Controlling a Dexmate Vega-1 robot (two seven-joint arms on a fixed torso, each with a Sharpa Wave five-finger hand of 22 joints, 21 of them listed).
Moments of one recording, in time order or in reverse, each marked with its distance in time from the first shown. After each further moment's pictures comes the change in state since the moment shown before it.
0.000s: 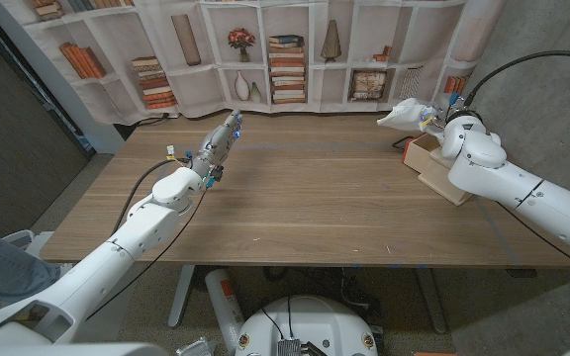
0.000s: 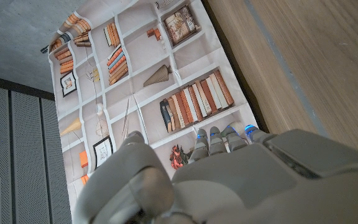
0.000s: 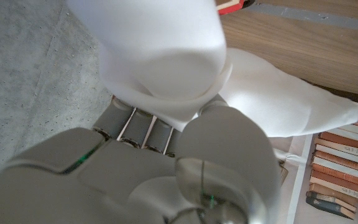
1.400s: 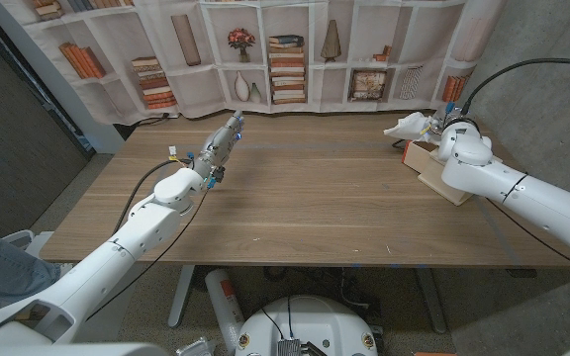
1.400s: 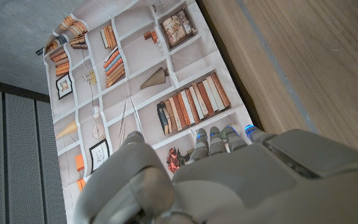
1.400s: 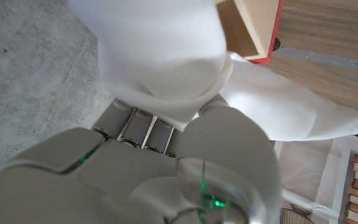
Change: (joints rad) left arm -0.003 -0.001 0.008 -0.002 0.005 0.019 0.008; left_hand 0.004 0.004 -0.010 -0.001 0.000 0.005 -0.006 0.000 0.000 0.000 0.000 0.000 0.000 0.000 0.000 0.000 0.000 0.000 0.000 0.000 0.000; right arm 0.100 0.040 -0.123 0.165 0.003 -0.029 0.024; right_hand -0.010 -0.001 0.000 0.000 0.002 0.012 -0.012 -0.004 0.004 0.007 -0.007 0.000 0.000 -0.020 0.005 -0.005 0.000 -0.016 0.002 0.000 0.000
